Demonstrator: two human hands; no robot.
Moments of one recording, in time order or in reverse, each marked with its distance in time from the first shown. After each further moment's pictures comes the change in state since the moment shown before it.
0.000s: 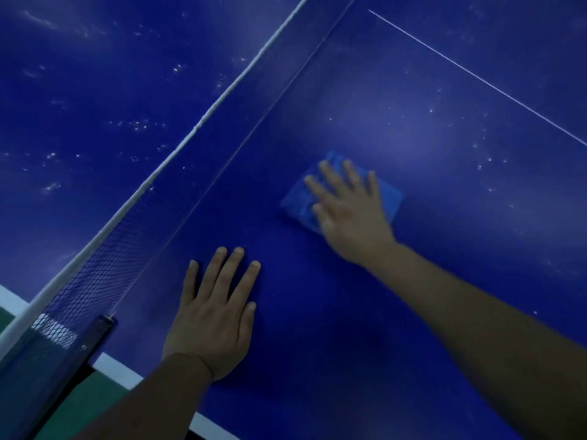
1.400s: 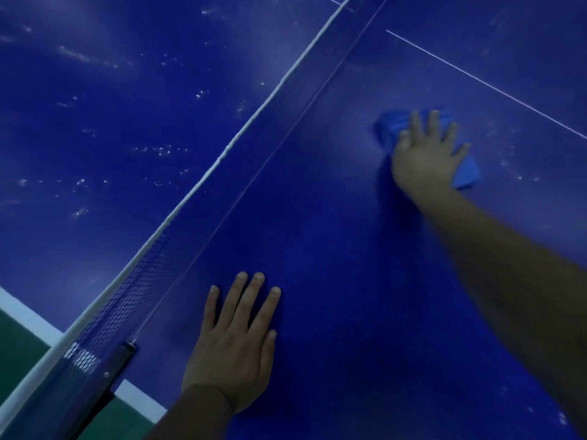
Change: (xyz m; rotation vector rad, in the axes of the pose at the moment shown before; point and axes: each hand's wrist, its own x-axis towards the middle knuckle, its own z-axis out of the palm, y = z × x) left_hand 0.002 0.000 -0.009 0.006 -0.074 -0.009; right_hand 0.103 0.086 -0.029 0.125 0.088 0.728
